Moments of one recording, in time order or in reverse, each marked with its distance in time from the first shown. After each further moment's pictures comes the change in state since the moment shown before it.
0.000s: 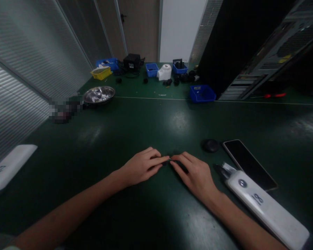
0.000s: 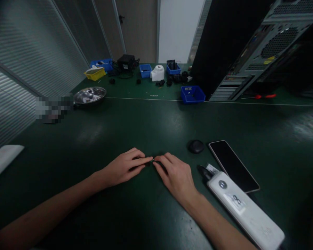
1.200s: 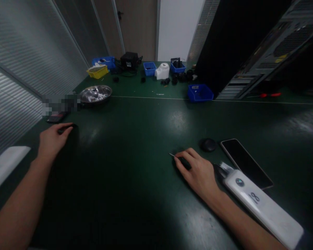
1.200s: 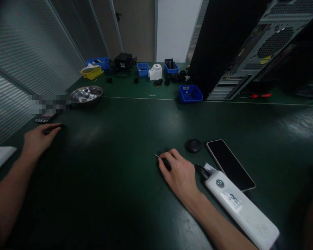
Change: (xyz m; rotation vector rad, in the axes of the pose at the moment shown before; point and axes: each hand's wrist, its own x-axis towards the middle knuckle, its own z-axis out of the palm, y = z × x) left_hand -0.180 -0.180 -0.155 0.538 0.463 -1.135; right_hand 0.000 0.010 -0.002 -0.058 0.061 0.191
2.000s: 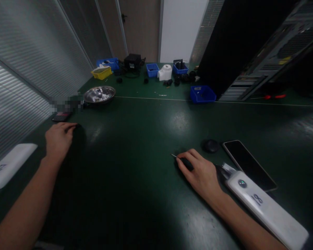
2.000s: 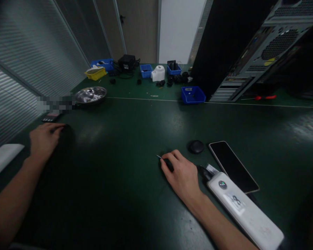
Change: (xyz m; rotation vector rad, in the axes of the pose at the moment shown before) left_hand -0.010 0.001 0.005 0.127 0.147 0.227; right_hand -0.001 -0.001 0.000 0.004 -0.004 0.005
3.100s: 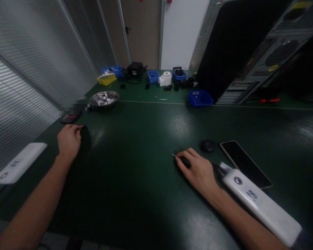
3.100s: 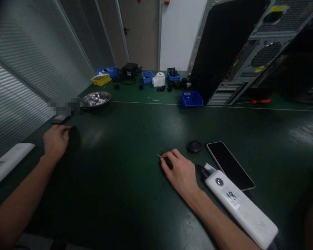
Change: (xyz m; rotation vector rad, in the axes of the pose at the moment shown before) left_hand -0.011 0.017 -0.002 0.044 0.044 -0.018; right_hand -0.002 0.004 0.001 -0.022 0.014 -0.036
